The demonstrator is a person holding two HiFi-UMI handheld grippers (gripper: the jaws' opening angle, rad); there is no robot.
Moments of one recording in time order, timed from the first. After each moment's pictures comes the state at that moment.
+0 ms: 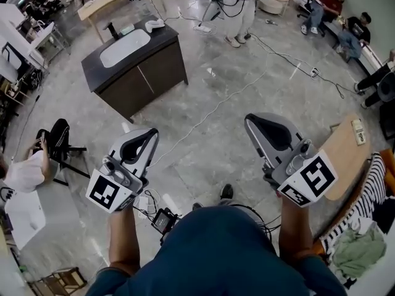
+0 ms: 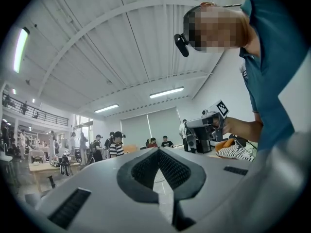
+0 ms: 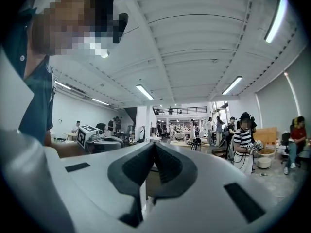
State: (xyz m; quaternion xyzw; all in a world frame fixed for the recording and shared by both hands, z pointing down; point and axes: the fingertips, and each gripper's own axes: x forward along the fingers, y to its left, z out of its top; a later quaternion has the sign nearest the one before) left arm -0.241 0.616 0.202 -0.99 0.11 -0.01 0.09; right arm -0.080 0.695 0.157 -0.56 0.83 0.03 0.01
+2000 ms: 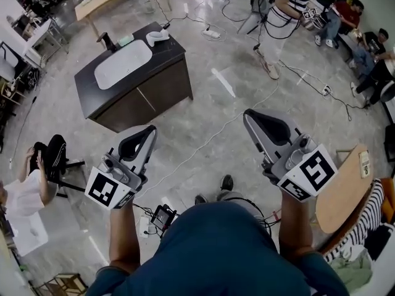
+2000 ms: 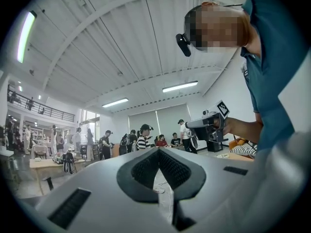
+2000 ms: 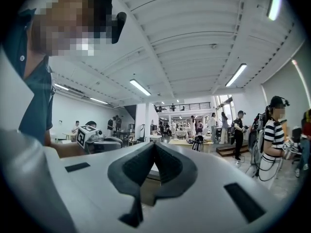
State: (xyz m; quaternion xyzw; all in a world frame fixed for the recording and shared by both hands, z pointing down) left arm -0.138 0.333 0.216 -0.99 0.14 0.00 0.08; right arm 0.028 0.403 0.177 -0.54 0.84 0.02 0.00
